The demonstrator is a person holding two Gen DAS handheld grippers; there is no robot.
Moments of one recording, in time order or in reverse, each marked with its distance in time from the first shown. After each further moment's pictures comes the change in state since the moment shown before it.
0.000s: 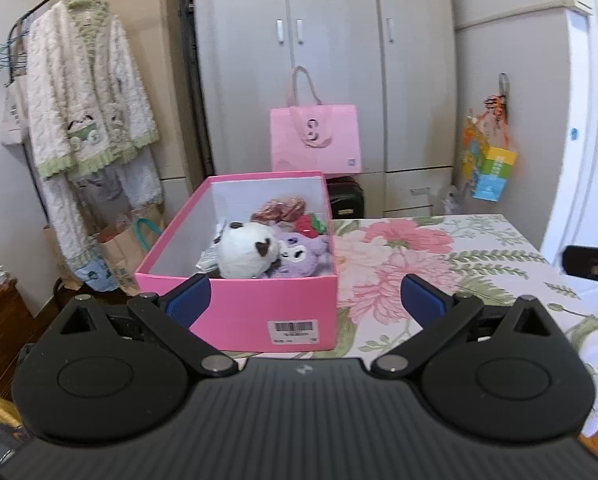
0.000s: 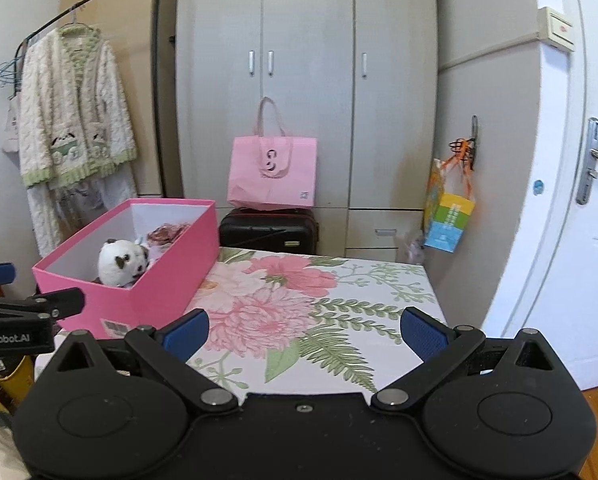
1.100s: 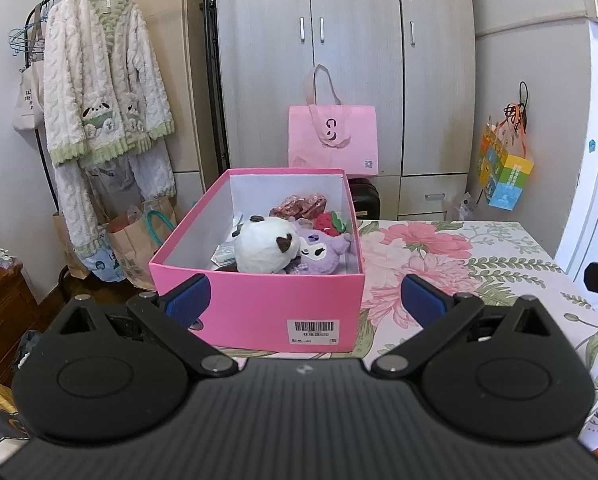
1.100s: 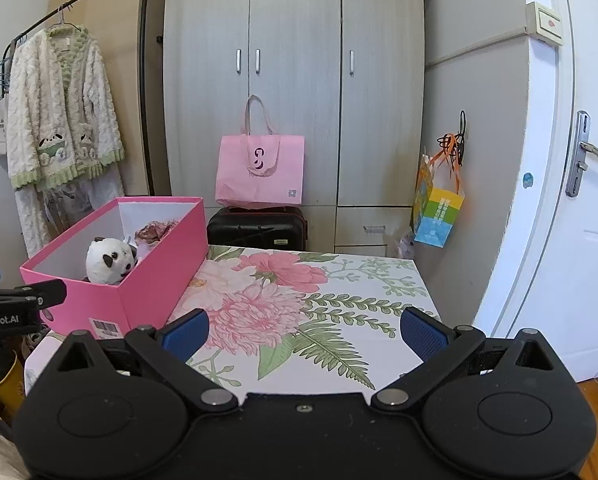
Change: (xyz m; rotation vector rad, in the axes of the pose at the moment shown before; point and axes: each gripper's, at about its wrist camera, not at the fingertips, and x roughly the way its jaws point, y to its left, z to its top) left arm 0.012 0.021 -0.006 -0.043 -0.002 0.015; right arm 0.004 0.002 -0.009 0.010 0.005 -0.026
